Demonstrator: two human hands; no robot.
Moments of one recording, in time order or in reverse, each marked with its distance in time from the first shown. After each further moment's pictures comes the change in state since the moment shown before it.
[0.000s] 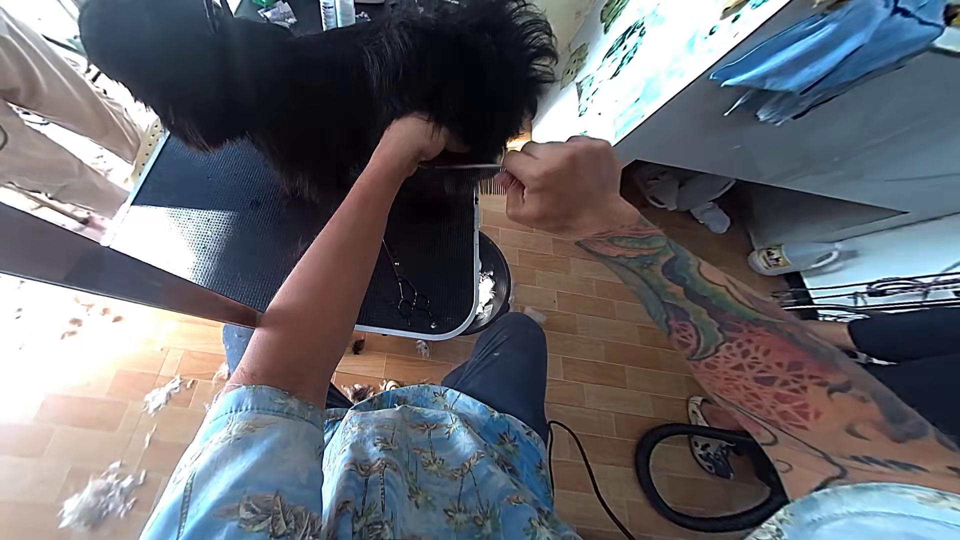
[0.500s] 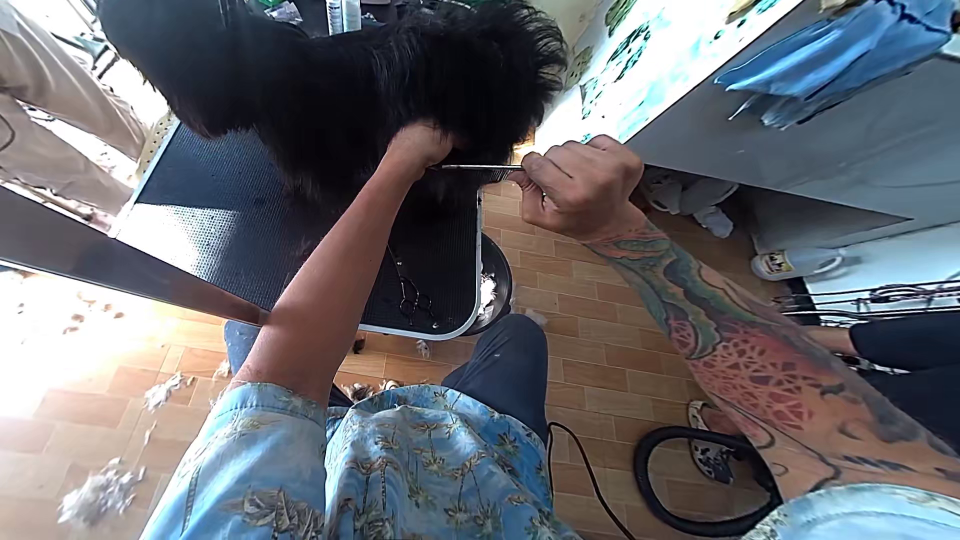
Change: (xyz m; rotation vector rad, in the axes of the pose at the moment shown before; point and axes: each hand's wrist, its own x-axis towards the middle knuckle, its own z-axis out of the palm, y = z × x) left_hand -0.013 0.002 0.005 0.056 0.084 0.069; right_hand -0.014 0.011 0.016 -0.073 0.421 -0.131
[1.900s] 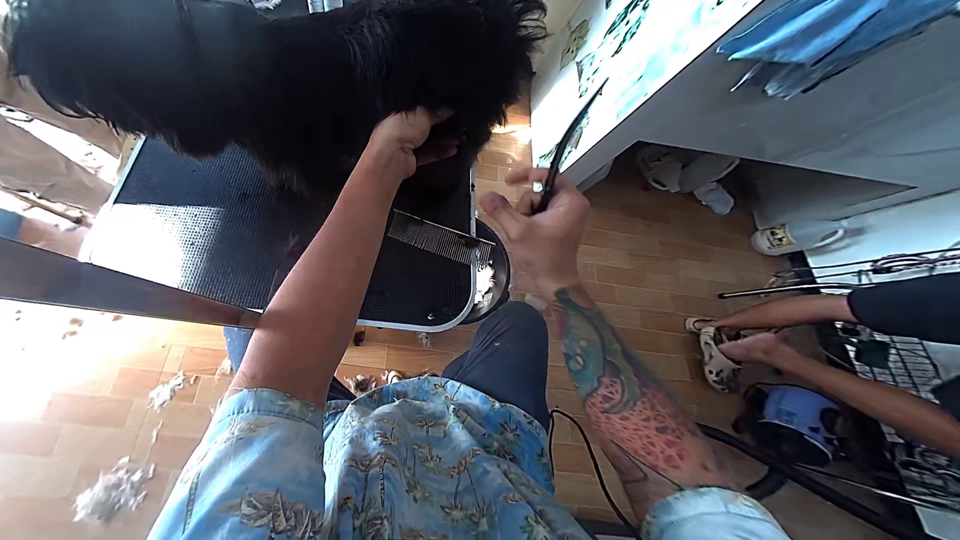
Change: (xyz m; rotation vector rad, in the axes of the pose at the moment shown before) left_hand 0.014 -0.005 0.016 -1.024 0.001 -0.378; right_hand -0.033 -0.082 -0.017 0.817 -0.102 1.195
